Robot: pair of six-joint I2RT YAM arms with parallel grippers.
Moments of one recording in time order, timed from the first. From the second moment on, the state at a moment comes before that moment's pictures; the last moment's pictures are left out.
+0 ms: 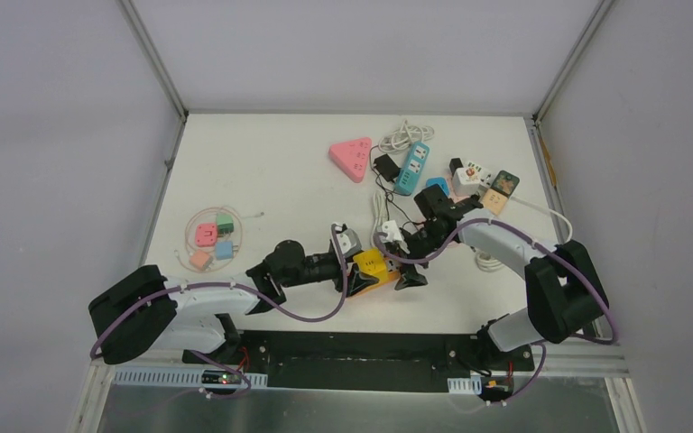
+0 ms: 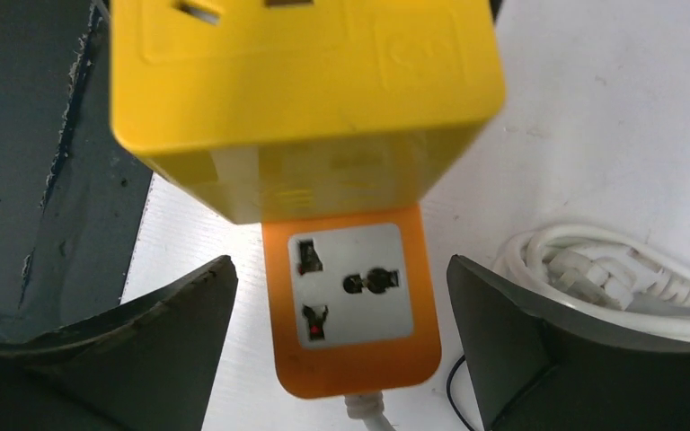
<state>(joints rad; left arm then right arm) -1.00 1.22 0.36 0.84 0.33 -0.11 0.53 1.49 0.90 -0.78 -0.89 -1.20</state>
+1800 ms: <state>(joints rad) -0.96 1.30 0.31 1.07 0.28 -0.34 0.54 1.50 1.02 -0.96 -0.85 -1.27</state>
